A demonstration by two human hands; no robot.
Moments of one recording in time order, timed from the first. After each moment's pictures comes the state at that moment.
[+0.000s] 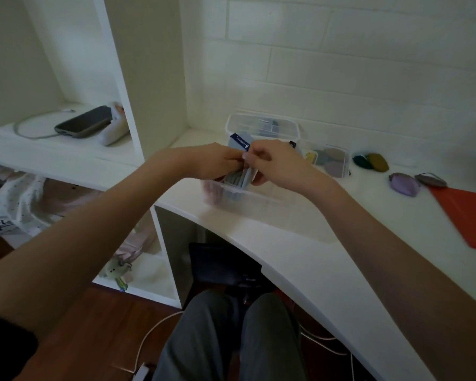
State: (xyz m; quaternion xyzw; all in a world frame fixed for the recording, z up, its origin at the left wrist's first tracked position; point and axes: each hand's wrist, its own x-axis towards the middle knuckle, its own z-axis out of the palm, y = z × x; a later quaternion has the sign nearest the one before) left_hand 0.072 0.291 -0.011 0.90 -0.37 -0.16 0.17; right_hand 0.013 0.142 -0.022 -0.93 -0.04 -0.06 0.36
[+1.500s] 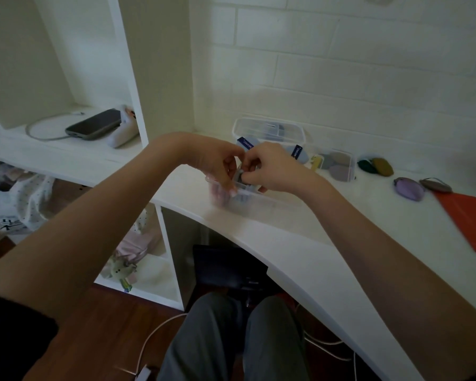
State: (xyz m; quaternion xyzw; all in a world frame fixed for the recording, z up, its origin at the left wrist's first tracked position) left_hand 0.094 0.307 0.005 0.87 -0.39 -0.26 0.14; right_hand 0.021 0.164 -0.017 -0.95 -0.04 -0.02 0.30
